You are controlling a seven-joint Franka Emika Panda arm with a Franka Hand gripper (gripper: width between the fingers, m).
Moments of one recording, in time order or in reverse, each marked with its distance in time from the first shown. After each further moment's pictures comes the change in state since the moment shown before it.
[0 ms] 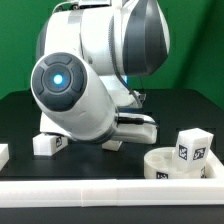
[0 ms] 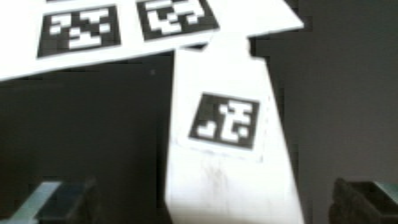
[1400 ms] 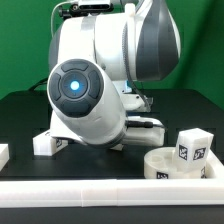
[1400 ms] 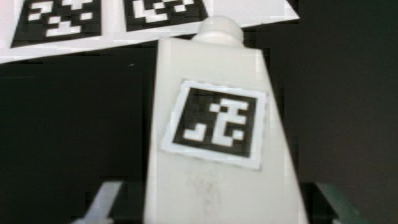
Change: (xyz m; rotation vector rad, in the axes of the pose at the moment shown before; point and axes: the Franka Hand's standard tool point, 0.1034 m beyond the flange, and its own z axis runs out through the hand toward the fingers) arm 0.000 -0.011 0.005 -0.021 0.001 -0.022
